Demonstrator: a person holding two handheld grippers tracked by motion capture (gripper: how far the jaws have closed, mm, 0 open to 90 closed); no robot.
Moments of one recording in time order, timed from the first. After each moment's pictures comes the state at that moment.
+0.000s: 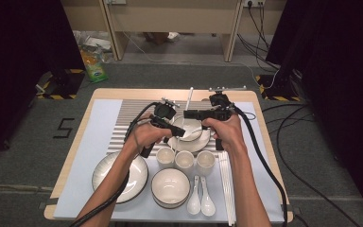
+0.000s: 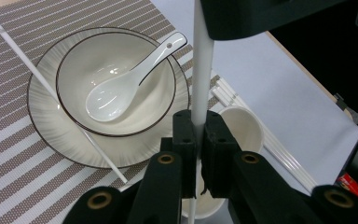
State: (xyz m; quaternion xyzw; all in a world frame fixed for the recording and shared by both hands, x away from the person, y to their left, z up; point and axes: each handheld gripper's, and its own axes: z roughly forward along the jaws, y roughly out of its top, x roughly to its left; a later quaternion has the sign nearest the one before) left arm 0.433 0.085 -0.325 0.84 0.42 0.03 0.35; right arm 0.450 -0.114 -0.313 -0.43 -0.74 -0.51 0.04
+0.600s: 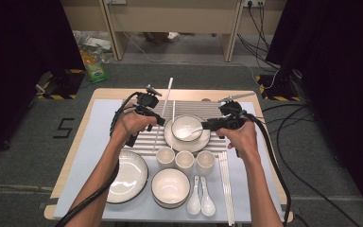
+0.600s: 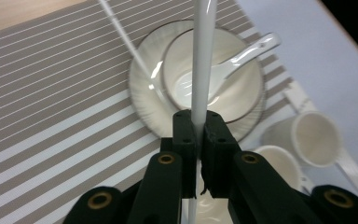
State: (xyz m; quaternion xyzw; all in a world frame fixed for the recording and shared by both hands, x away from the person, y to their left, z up) left arm 0.464 0.128 -0.323 0.82 0.49 0.07 0.28; right arm 0.435 -0.151 -0.324 -0.44 -0.81 -0.38 -0.06
